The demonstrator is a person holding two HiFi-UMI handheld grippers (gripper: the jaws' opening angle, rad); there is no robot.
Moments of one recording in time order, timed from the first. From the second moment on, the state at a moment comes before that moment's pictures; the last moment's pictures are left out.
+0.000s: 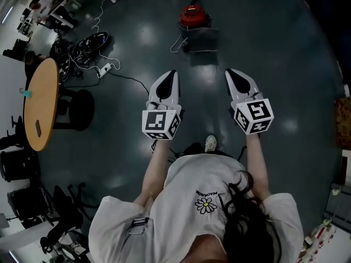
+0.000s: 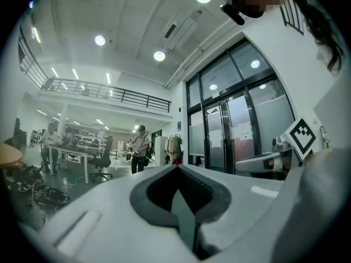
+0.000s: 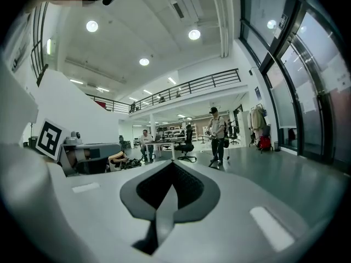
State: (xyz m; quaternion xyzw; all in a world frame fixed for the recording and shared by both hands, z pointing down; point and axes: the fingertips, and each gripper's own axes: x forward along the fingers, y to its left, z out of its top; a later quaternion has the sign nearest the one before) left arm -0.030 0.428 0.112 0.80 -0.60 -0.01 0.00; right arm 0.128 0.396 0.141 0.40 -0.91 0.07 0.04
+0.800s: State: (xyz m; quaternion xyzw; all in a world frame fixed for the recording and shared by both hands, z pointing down) left arm -0.049 0.257 0.159 0.79 -0.61 -0.02 0.05; right arm 0.103 0.228 0.176 0.37 -0.92 0.08 0.10
